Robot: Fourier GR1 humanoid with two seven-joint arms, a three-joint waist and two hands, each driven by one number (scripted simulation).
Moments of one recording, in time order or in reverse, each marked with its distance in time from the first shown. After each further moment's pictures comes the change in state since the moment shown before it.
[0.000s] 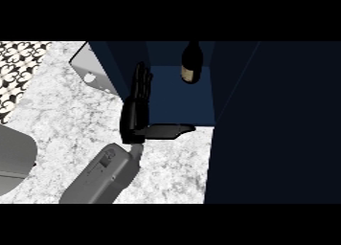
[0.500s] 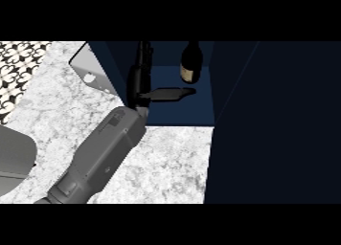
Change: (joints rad) left arm -0.330 -0.033 0.134 0.438 0.048 -0.062 -0.068; right arm 0.015 0.010 -0.013 0.000 -0.007 0.010 -0.002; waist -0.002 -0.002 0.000
